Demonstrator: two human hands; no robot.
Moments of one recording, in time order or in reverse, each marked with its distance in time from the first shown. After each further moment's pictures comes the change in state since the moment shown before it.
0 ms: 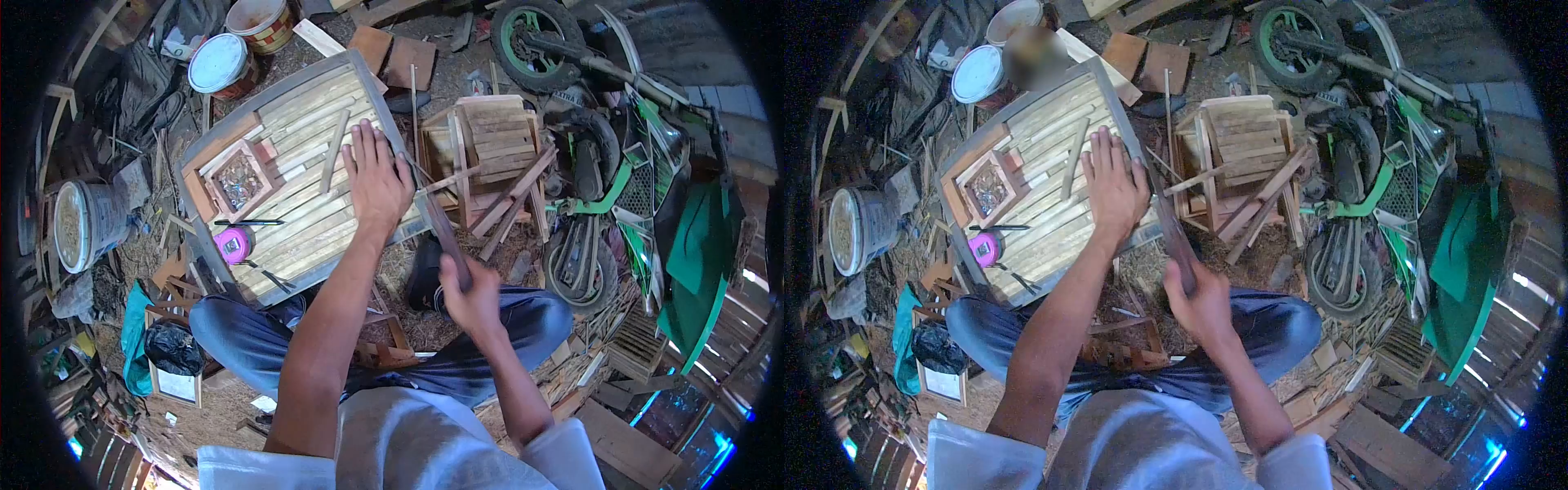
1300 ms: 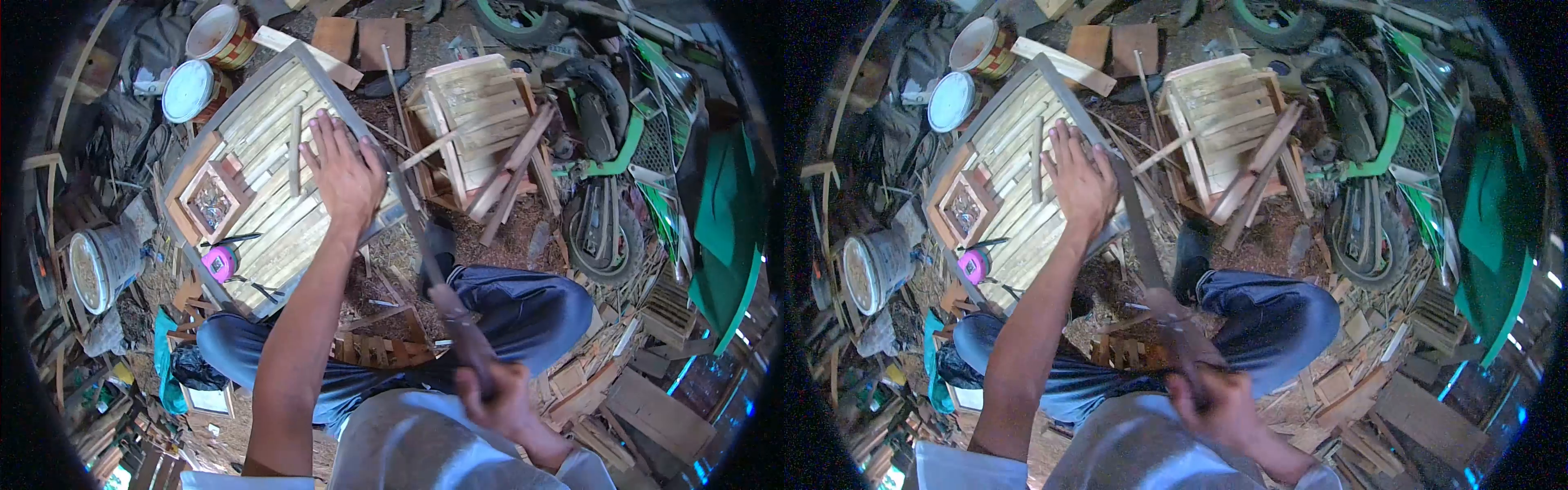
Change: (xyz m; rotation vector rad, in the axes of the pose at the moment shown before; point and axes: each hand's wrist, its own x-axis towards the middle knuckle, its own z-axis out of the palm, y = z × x) left_hand -0.003 0.006 0.011 0.074 -0.009 0.007; right_hand -0.106 -0.013 -0.080 0.000 -0.268 0.113
